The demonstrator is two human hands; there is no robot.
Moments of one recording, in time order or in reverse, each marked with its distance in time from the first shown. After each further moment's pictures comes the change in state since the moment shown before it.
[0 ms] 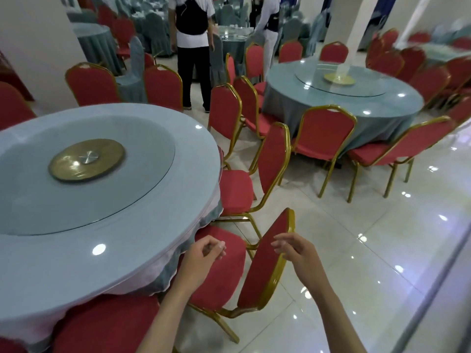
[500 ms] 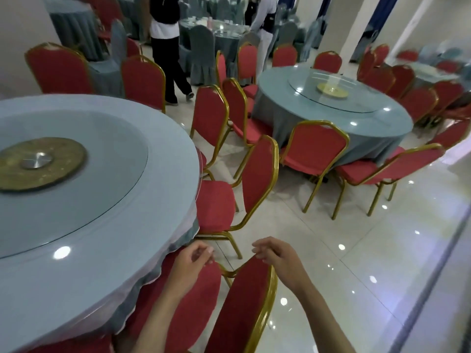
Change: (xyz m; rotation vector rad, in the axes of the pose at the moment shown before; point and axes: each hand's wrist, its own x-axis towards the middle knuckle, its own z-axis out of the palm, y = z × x) left_hand 0.158 0.011 0.049 -0.115 0.026 -0.007; right_hand 0.172 0.000 -0.026 -0.143 -0.191 0.009
